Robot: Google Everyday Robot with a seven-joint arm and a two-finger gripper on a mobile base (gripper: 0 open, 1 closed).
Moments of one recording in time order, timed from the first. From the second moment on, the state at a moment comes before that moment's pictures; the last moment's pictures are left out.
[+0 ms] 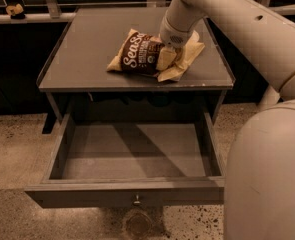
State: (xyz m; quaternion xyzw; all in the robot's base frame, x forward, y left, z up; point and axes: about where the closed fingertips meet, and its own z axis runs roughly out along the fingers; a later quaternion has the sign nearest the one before) arm 0.726 -0.072 0.867 -0.66 0.72 -0.03 0.23
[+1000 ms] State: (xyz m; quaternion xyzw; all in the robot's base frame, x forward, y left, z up) arm 0.726 -0.072 0.867 -0.66 0.72 -0.03 0.23
